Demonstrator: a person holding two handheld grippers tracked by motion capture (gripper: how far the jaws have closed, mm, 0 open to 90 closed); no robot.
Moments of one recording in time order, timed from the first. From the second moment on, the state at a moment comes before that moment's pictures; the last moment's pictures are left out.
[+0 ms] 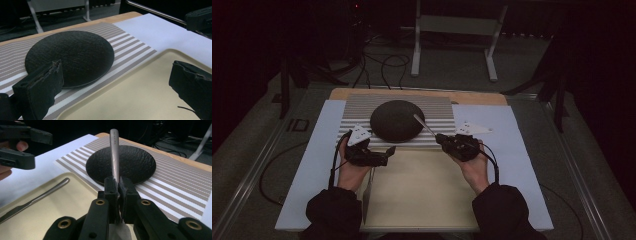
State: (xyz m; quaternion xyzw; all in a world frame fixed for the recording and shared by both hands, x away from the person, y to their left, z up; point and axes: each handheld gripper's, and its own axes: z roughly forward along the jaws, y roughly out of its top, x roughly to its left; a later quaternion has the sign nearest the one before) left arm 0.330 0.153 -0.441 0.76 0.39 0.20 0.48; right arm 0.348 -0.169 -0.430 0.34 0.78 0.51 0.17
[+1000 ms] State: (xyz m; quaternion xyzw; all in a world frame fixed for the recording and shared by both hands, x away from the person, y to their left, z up) left arm 0.343 0.126 -0.434 0.75 0.37 0.13 0.53; right arm 0.330 -0.148 -0.428 0.29 0.78 0.53 0.16
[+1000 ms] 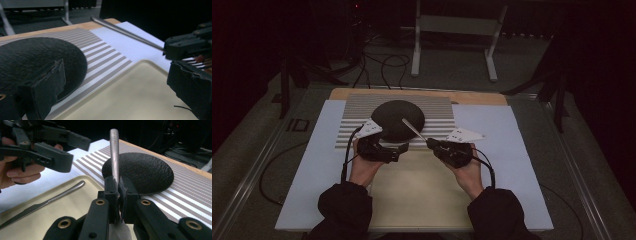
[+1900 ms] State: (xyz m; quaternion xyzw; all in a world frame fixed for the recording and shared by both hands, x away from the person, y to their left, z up) left arm 0.348 0.110 -0.431 0.72 0.37 0.05 0.59; right arm 0.318 -0.126 -0.434 0.25 0.78 0.55 0.18
